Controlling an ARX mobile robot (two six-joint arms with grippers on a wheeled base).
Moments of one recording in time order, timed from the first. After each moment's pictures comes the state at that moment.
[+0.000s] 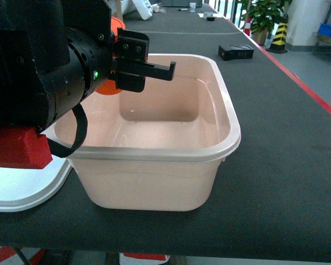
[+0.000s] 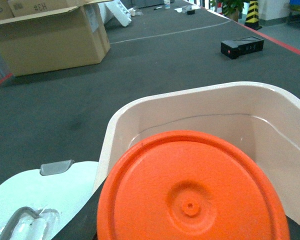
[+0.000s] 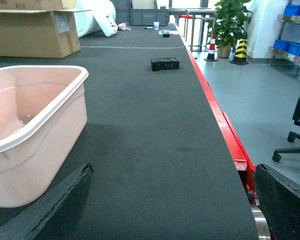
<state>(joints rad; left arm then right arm) -0.51 1.75 0.81 0.88 -0.43 0.12 0.00 0.00 0.01 -0.01 0.00 0.00</state>
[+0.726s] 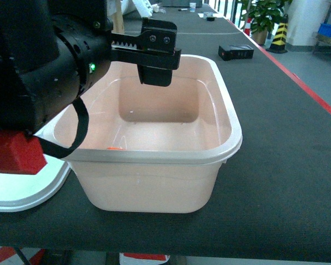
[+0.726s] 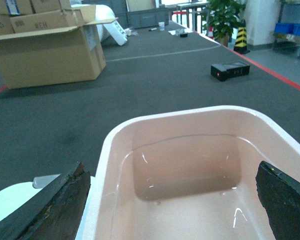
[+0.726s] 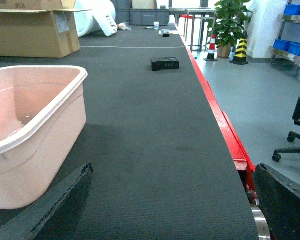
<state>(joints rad) -0.52 1.71 0.76 0.97 -0.42 0.11 0.00 0.00 0.01 -0.01 0.00 0.00</state>
